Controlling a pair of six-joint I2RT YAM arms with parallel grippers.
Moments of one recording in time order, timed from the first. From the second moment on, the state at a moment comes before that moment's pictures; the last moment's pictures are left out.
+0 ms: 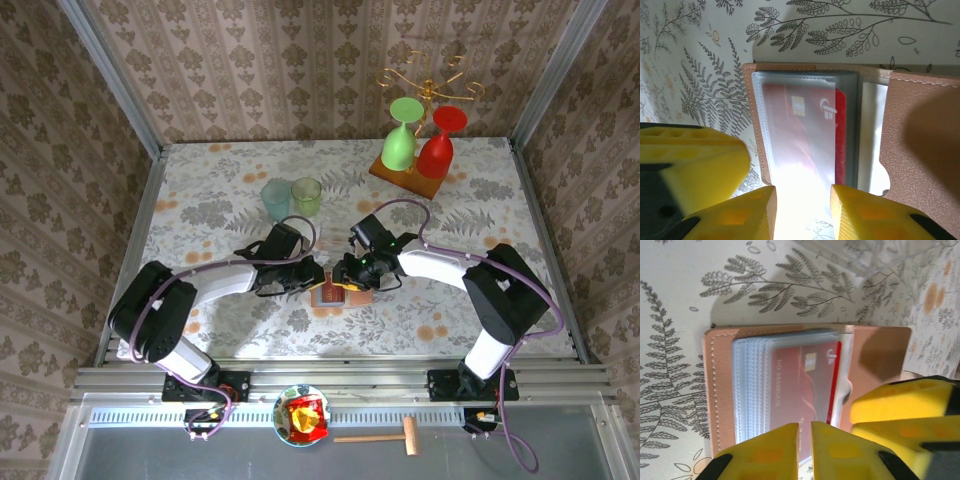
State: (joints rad) left arm -0.69 1.57 0.75 -0.14 0.46 -0.92; right arm 0.63 1.69 0.96 -0.35 -0.43 0.84
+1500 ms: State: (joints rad) left arm -0.69 1.61 0.75 -0.17 0.47 -0.91; right arm 0.63 1.73 0.95 -0.37 -0.39 0.81
